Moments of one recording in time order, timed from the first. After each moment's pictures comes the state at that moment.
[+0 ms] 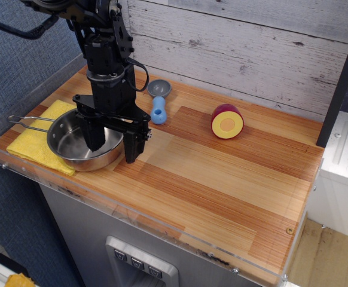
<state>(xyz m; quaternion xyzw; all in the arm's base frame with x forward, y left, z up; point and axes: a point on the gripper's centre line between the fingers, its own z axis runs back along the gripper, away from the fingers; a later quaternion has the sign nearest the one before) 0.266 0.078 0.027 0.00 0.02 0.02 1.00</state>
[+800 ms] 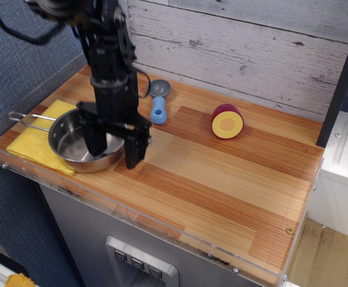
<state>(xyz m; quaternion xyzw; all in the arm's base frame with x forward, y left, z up) 0.263 0.075 0.031 -0.01 0.03 0.00 1.00</state>
